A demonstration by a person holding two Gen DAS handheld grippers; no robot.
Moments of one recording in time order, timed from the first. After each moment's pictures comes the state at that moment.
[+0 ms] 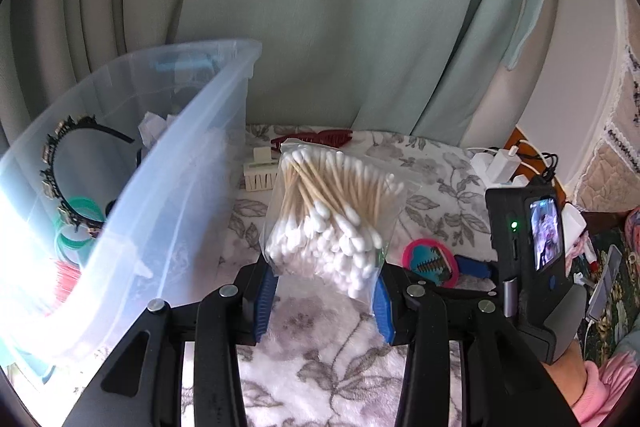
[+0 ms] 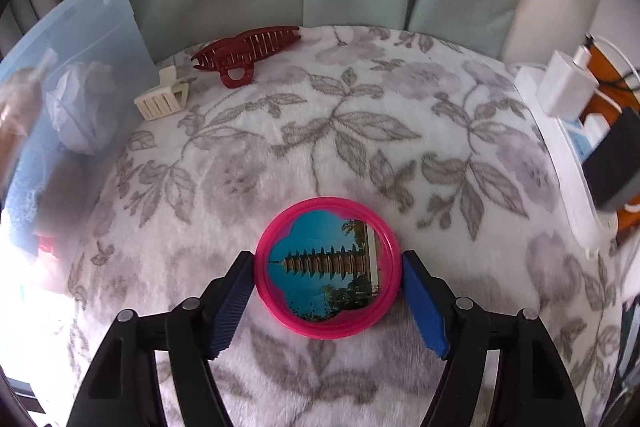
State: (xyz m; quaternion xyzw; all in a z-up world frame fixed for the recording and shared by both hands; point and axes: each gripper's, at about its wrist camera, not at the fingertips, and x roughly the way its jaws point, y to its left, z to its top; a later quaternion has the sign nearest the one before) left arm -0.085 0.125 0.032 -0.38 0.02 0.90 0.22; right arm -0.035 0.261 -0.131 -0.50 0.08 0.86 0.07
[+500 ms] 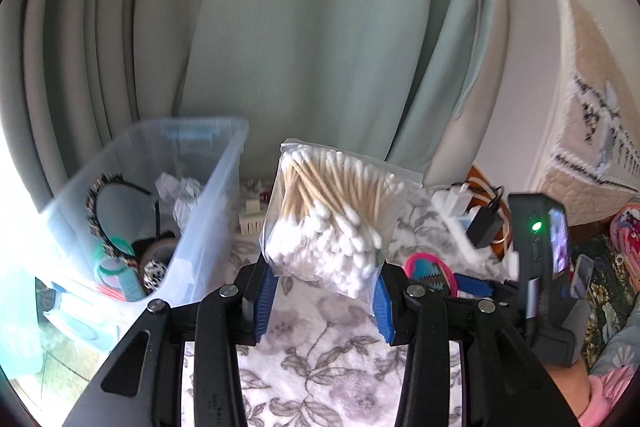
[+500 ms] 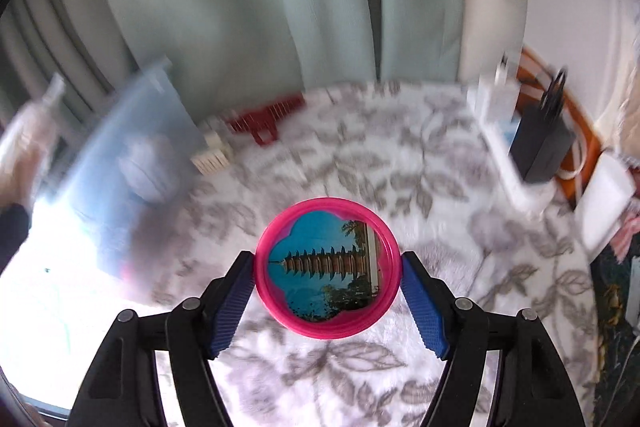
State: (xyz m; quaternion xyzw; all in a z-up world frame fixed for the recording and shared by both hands) left arm -0.023 0.110 0.107 -0.30 0.01 0.92 0.24; right arm 0.029 0.260 -0.035 -0.42 0.15 0.89 0.07
